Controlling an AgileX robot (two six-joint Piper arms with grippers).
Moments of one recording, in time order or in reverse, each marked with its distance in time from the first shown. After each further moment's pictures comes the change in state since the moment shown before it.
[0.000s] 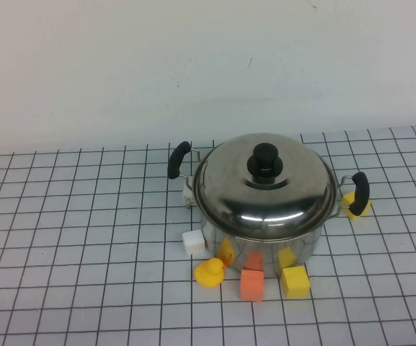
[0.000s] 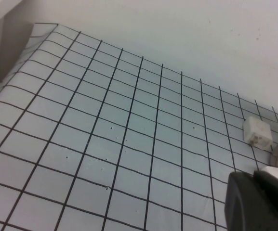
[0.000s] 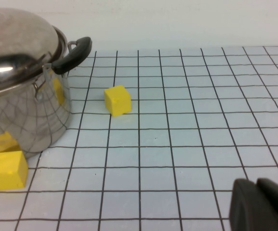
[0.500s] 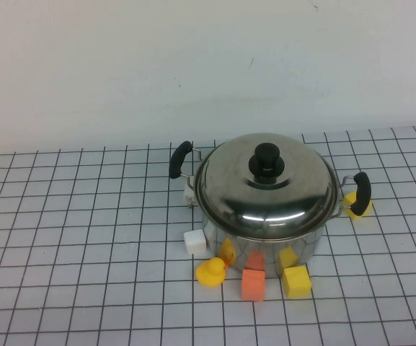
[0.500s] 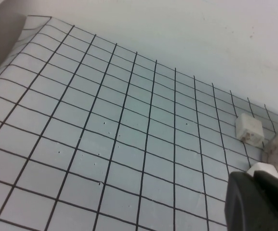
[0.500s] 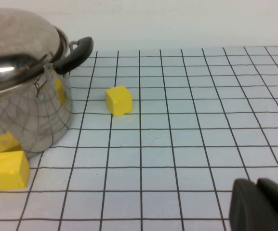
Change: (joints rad) right arm 0.000 0.000 0.000 0.000 0.000 0.000; left arm 0.000 0.000 0.000 -0.069 0.004 0.049
